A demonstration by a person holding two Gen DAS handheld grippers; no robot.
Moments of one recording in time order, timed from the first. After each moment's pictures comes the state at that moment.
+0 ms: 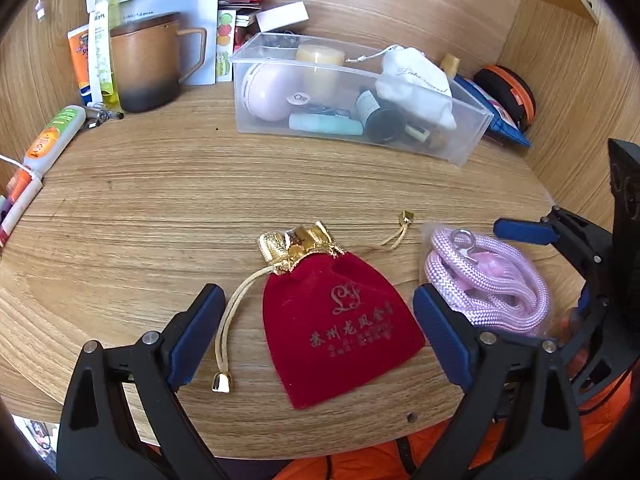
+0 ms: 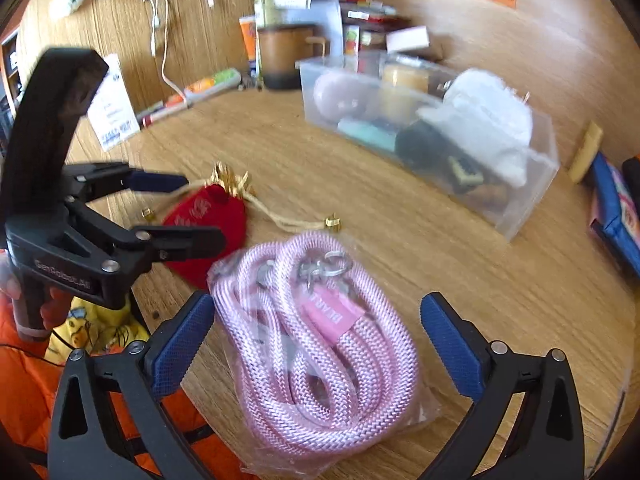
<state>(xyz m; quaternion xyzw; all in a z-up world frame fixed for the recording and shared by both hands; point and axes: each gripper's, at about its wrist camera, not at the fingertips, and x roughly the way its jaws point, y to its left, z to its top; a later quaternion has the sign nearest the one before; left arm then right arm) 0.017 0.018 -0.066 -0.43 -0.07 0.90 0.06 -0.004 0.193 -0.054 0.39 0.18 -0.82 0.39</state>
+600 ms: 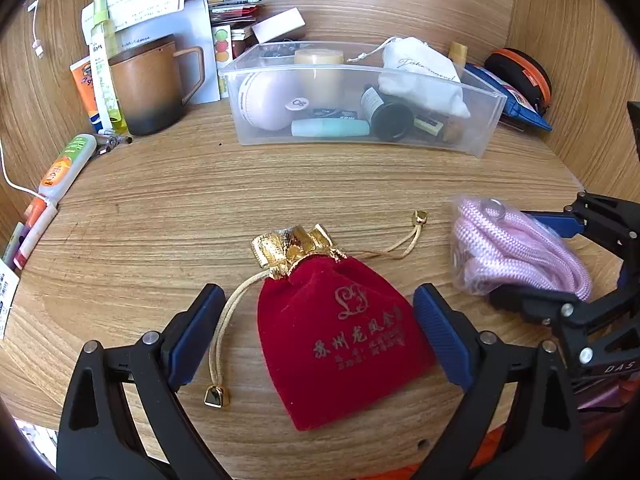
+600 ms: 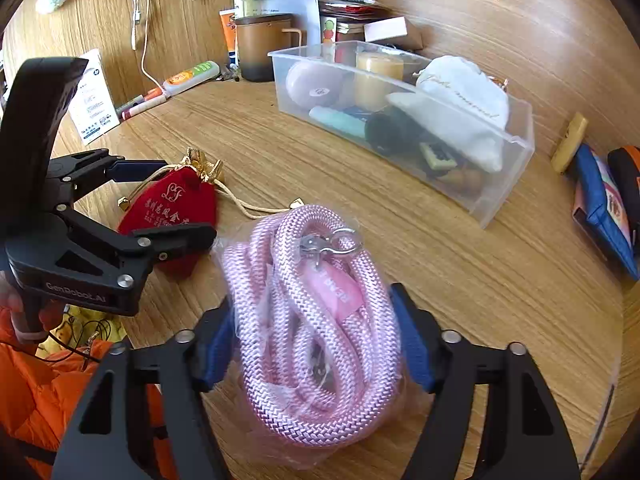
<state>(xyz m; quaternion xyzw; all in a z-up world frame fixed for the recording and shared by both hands) 0.011 0.037 -0.074 -0.41 -0.01 0.91 0.02 -0.011 0.206 -0.051 0.39 0.19 -0.83 0.36</state>
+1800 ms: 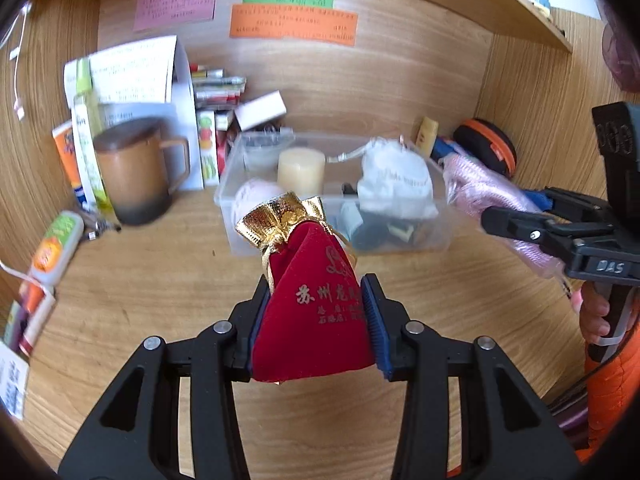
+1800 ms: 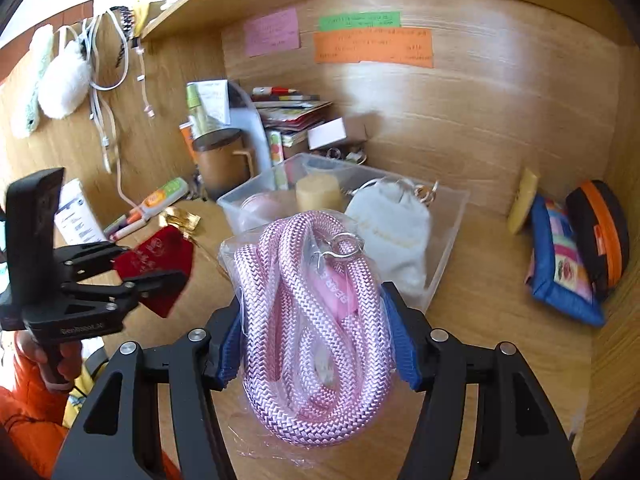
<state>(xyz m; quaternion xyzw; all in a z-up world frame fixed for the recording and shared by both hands) -0.015 0.014 -0.001 -0.33 -0.03 0.94 0.09 -0.065 0.224 0.033 0.31 0.08 -0.88 0.34</state>
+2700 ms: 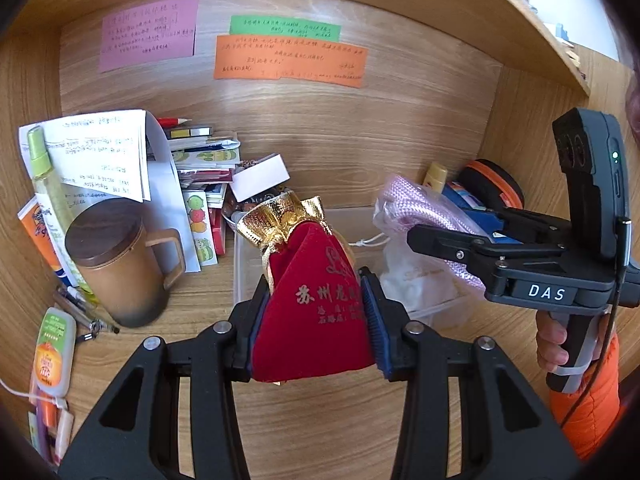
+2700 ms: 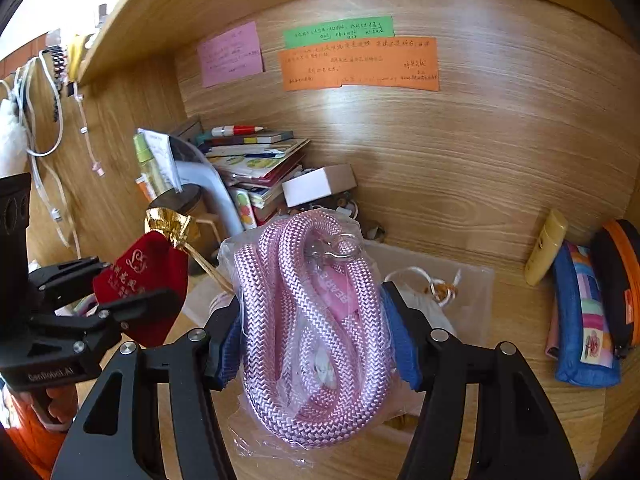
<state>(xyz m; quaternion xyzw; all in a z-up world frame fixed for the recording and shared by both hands) -0.106 -0.014 0.039 -0.31 -0.03 0.94 0.13 -0.152 0.159 0.056 0.31 0.04 -0.90 0.31</state>
